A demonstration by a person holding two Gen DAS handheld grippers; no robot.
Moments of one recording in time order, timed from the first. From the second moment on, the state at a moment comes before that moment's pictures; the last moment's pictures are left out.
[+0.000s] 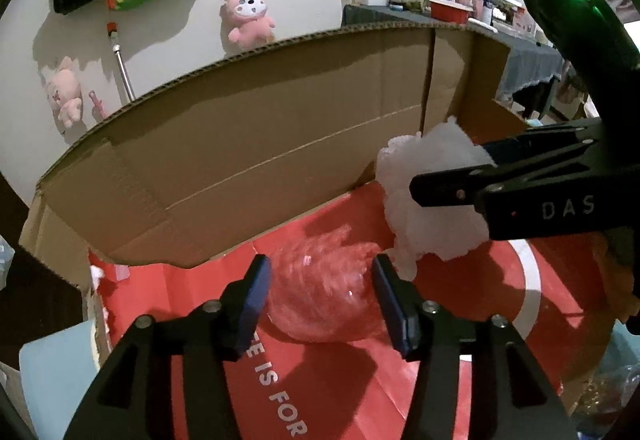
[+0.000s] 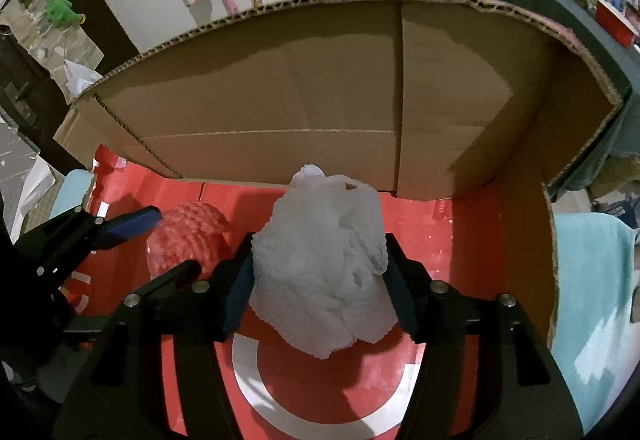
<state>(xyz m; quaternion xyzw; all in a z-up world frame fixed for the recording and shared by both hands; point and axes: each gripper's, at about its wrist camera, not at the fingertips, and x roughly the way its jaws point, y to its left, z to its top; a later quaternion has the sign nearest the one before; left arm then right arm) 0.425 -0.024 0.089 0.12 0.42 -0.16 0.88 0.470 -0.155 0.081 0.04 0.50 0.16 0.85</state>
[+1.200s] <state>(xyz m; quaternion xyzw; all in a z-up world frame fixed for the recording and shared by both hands) 0.119 0.036 0.262 0.01 0.18 -0.14 0.97 0.168 -0.188 0.271 -0.01 0.25 0.16 0.95</state>
